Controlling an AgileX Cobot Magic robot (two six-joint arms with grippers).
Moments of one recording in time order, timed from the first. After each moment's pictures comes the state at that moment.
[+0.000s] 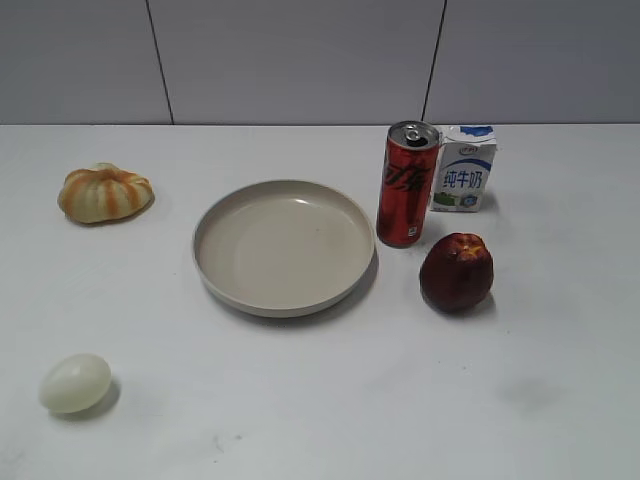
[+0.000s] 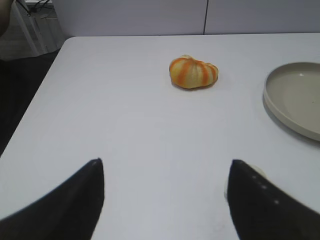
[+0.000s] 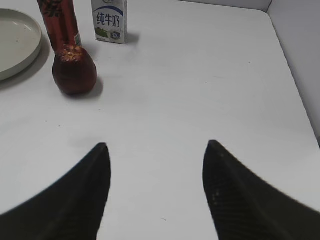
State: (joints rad) left arm -0.07 -0.01 -0.51 -0.05 1.04 0.13; right arm 0.07 -0.01 -0.50 0.07 1.05 -0.09
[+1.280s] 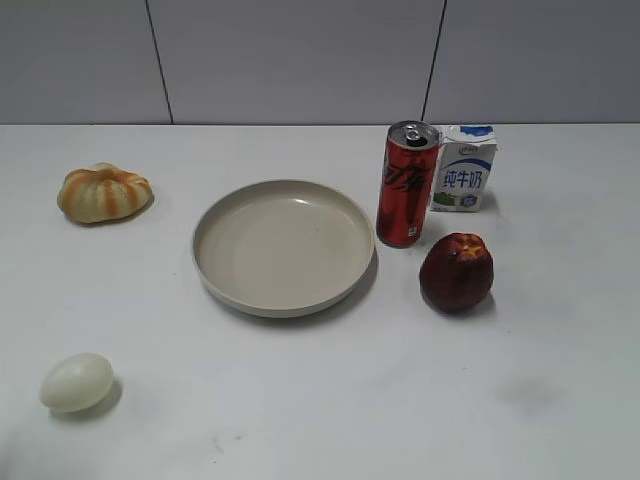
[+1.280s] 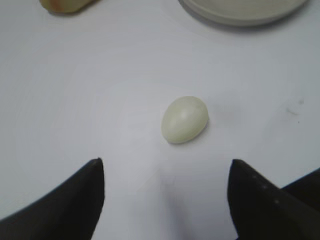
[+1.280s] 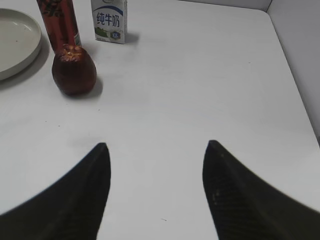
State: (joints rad) left arm -0.29 0.75 -0.53 -0.22 0.85 0.48; right arm 0.07 -0.01 -0.50 0.07 1.05 -0.09
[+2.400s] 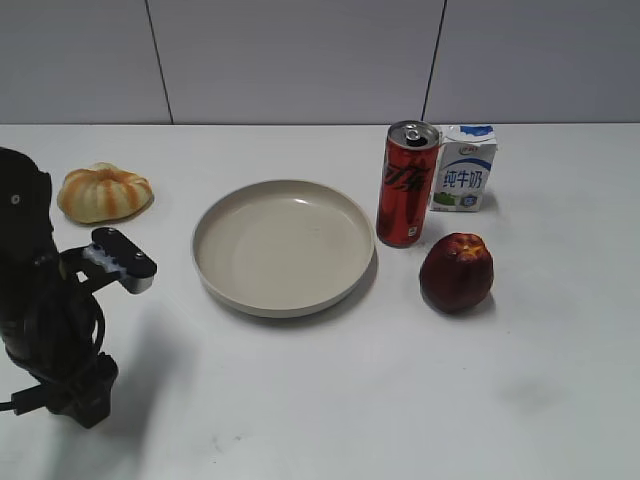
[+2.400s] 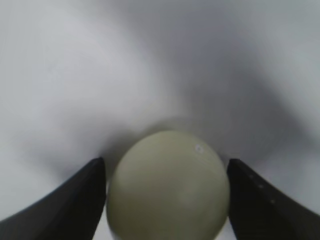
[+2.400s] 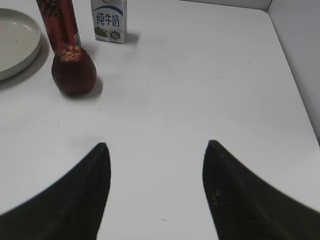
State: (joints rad) left arm -0.44 1.78 -0.80 -0.13 0.74 0.57; right arm 0.07 -0.01 -0.50 0.07 1.05 -0.09
